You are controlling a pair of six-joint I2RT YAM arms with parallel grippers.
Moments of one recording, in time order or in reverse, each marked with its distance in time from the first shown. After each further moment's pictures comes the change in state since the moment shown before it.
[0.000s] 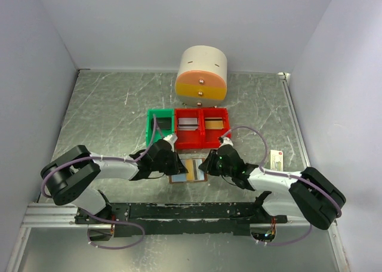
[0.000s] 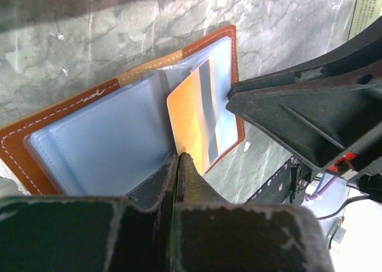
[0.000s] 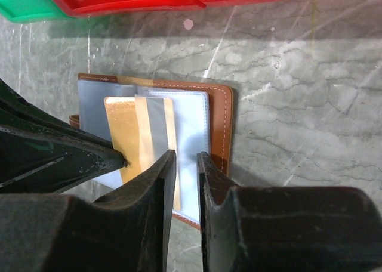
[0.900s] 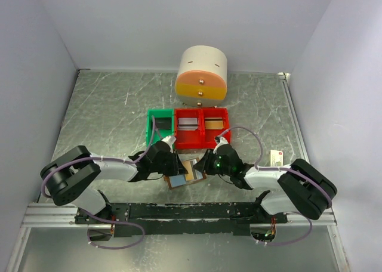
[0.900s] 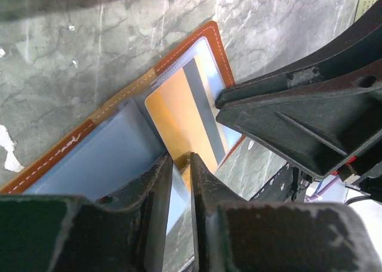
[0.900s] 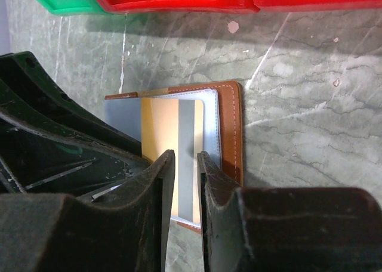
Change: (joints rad) left arm 0.000 -0.007 -0.023 0.015 0.003 -0.013; right arm -0.009 0.122 0.007 0.158 -0.127 0.005
